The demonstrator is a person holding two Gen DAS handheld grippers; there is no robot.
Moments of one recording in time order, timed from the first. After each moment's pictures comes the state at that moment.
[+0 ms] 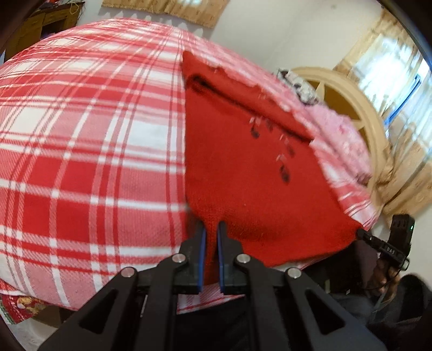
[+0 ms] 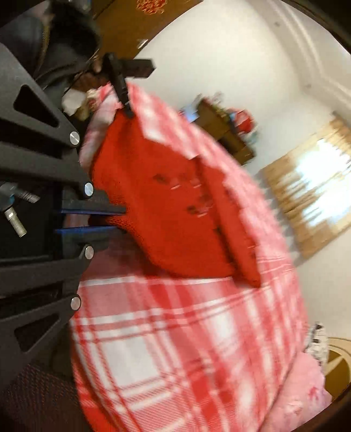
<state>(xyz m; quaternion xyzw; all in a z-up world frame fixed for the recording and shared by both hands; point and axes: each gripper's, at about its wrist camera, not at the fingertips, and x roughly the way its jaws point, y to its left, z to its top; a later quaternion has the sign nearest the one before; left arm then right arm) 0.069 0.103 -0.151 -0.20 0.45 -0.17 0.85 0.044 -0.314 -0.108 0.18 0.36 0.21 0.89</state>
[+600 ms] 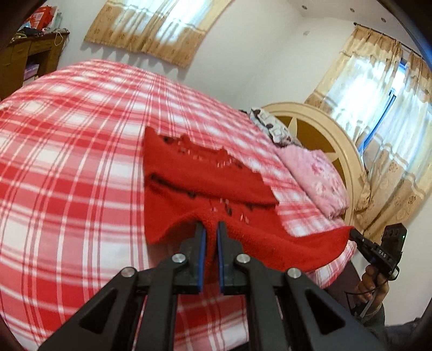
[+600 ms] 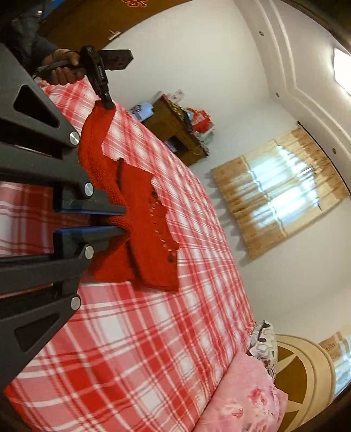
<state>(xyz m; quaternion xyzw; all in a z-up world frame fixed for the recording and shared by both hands) 0.135 0.100 -0.064 -0.21 0.34 -0.21 0.89 0.112 -0.316 -0.023 0.18 0.25 0.17 0.93</state>
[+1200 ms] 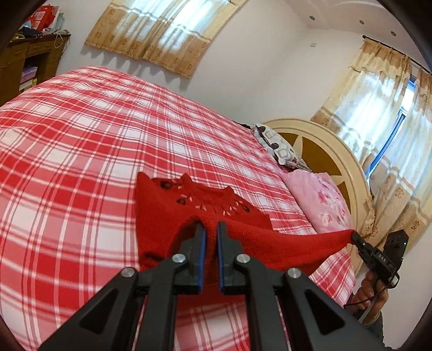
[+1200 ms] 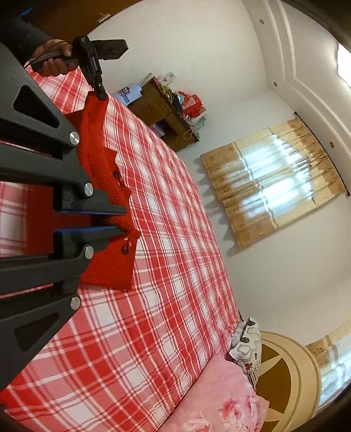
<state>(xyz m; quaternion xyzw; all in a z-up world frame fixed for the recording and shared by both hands) 0.249 0.098 -0.040 -0.23 0.33 -0.21 0.89 0.247 -0.306 0.000 0.16 0.25 0.13 0.95</state>
